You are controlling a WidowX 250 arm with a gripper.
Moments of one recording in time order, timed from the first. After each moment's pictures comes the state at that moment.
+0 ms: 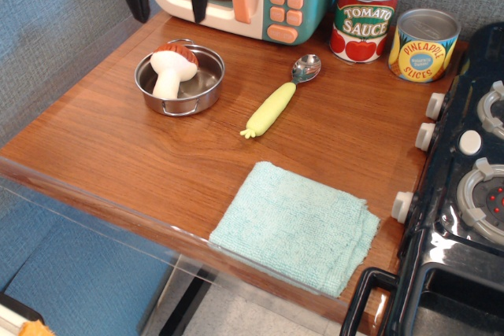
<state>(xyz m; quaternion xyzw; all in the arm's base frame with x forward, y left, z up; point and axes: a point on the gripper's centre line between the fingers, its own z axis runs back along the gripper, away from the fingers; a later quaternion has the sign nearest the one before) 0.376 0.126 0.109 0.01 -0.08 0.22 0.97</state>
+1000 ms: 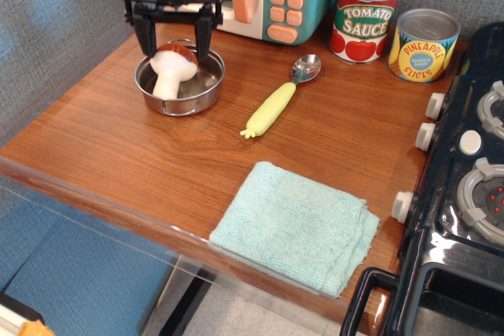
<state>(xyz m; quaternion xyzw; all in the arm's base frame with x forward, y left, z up) 0.388 0.131 0.048 0.03 -0.02 0.23 0.97</state>
